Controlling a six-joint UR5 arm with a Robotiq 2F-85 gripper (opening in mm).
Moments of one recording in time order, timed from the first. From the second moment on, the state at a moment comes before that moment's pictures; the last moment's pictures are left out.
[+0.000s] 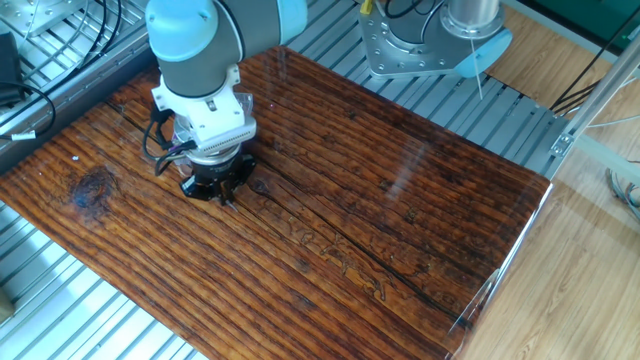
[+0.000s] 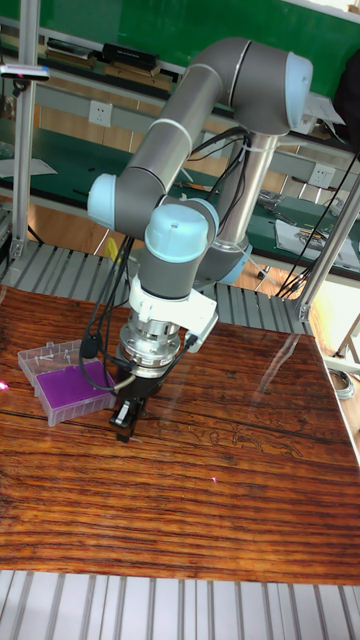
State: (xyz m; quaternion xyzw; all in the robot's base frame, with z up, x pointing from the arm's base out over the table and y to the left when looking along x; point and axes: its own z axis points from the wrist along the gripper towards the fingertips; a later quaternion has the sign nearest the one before) arm 0.565 -0.038 -0.001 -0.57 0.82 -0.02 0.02
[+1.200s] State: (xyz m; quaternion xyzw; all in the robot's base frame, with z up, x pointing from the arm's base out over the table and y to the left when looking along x) arm 0.565 -0.036 -0.001 -0.57 0.82 -0.01 0.02
